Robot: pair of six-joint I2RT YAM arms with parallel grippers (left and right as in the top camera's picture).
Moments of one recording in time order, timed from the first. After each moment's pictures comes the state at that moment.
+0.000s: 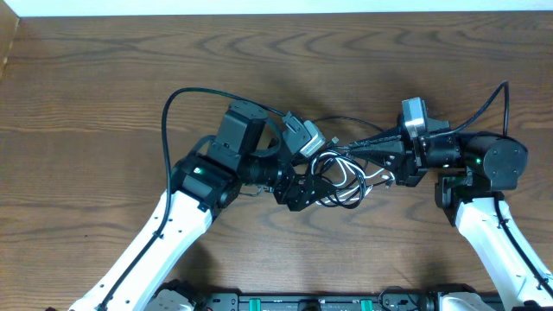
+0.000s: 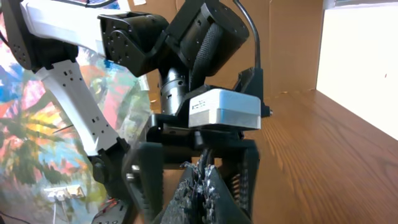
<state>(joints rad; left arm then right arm) -0.52 1.27 1.03 -0.55 0.79 0.10 0.07 1.27 0.66 1.16 -1.50 0.68</state>
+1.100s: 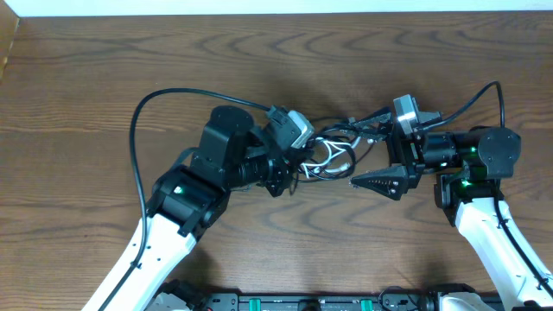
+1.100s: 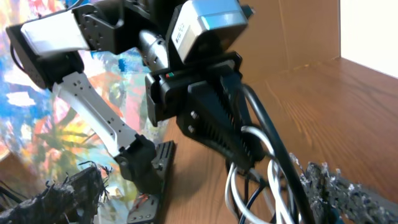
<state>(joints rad) -0.53 1.14 1.03 -0.50 0.49 0.11 0.08 1.27 0.66 0.98 -1.55 0.69</state>
